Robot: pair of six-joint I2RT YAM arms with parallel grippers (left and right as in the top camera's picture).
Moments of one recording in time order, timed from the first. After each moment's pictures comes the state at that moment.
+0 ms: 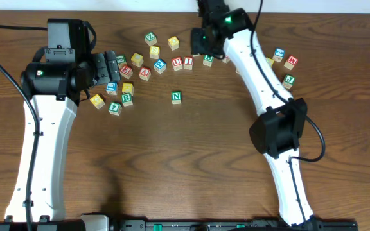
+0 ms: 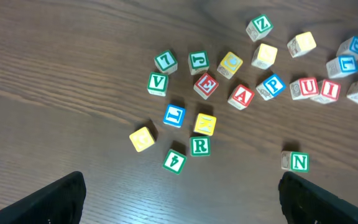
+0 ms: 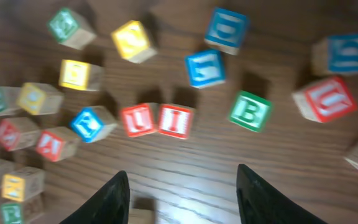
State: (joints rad) left arm -0.02 1.49 1.56 -1.01 -0.08 -0.21; right arm 0.44 2.47 2.53 -1.13 -0.05 0.40
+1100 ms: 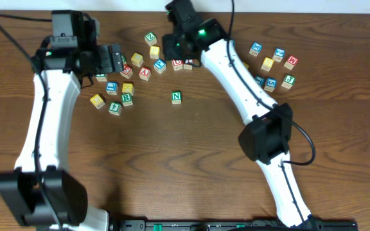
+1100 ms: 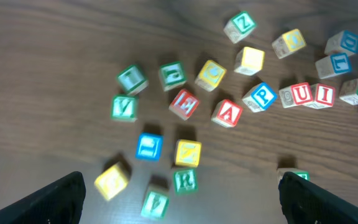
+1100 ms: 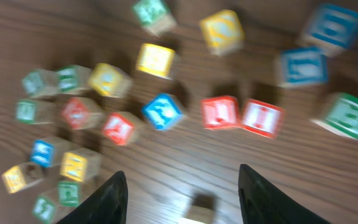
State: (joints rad) left arm 0.04 1.69 1.56 -0.84 0.10 -0.09; right arm 0.54 2.47 2.52 -1.06 -0.09 0.43
